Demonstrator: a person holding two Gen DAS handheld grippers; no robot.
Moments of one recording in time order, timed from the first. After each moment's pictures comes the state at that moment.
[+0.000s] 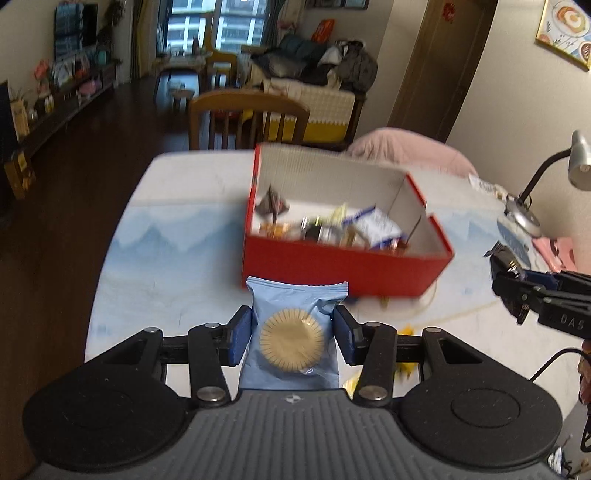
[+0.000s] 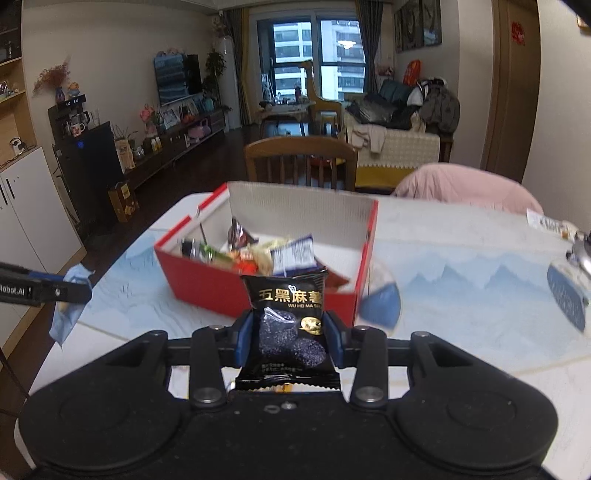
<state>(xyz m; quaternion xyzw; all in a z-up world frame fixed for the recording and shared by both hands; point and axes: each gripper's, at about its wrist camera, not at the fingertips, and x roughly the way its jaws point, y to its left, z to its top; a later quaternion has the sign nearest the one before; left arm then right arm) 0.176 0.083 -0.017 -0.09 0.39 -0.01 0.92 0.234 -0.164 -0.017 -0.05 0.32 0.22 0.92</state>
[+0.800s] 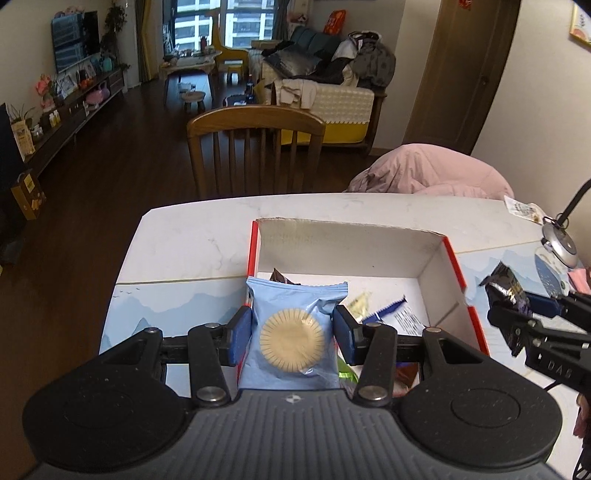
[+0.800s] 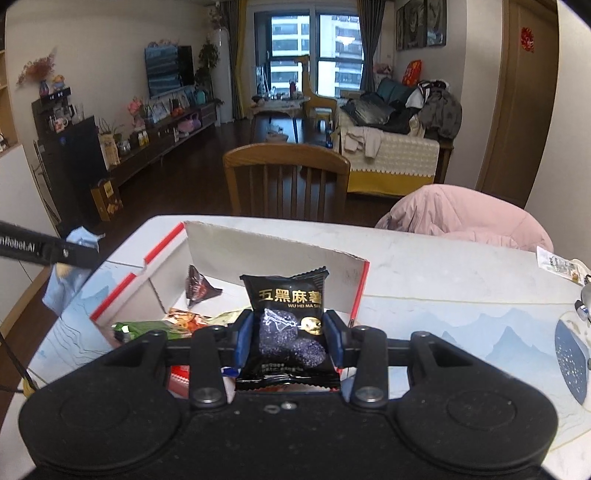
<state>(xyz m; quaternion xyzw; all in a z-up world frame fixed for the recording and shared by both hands) 0.338 0.084 0.011 -0.06 0.42 0.03 0.91 0.358 -0.137 -0.017 -0.08 0.34 0.21 0.91</state>
